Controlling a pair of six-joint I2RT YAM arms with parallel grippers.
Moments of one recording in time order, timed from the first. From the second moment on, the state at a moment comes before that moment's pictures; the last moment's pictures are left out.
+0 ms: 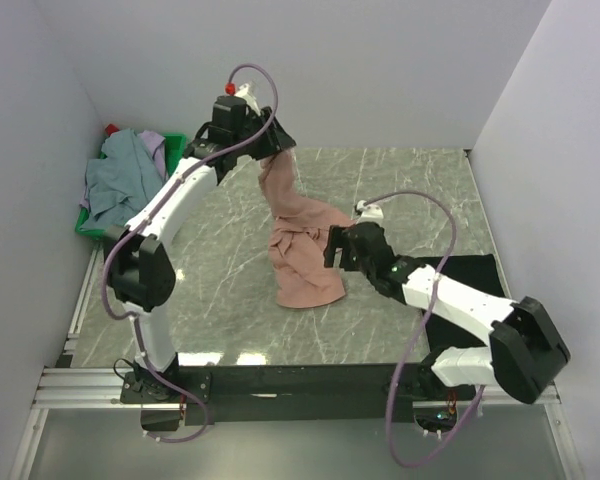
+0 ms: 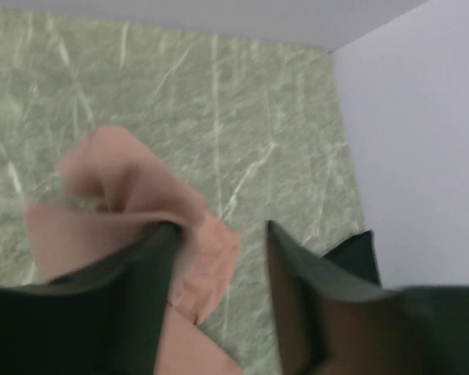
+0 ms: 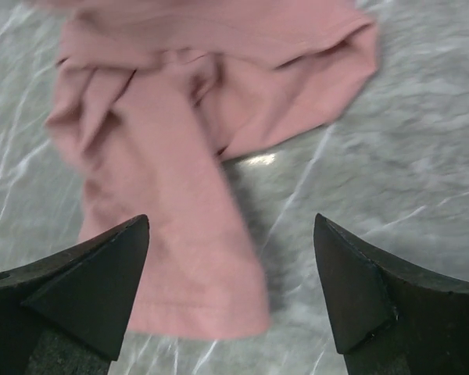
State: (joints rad) left arm -0.39 1.89 1.85 -0.33 0.24 -0.64; right arm 0.69 1.25 0.71 -0.09 0.30 0.54
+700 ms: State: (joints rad) left arm -0.59 1.50 1.19 -0.39 0.16 -0.62; right arm 0.39 1.71 0.98 -0.12 0.09 0.61
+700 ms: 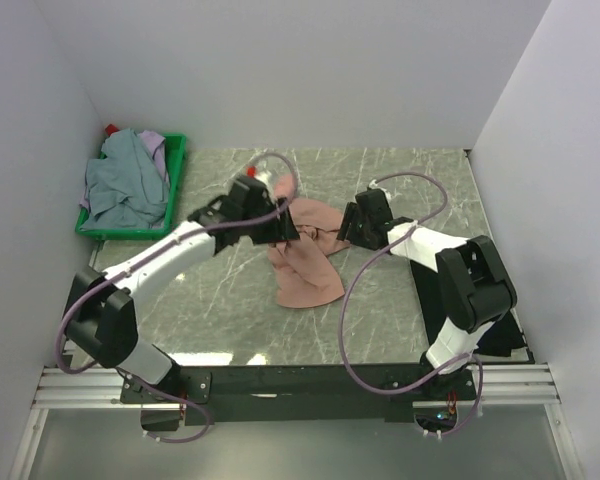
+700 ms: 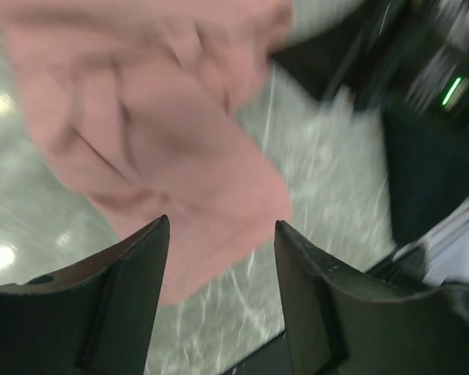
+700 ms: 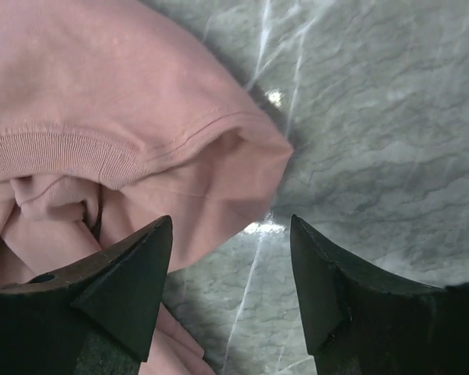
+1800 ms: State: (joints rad) left arm -1.02 1.82 1.22 -0.30 -0.11 -0.71; right arm 0.22 1.85 0.98 0.05 -0.27 0.74
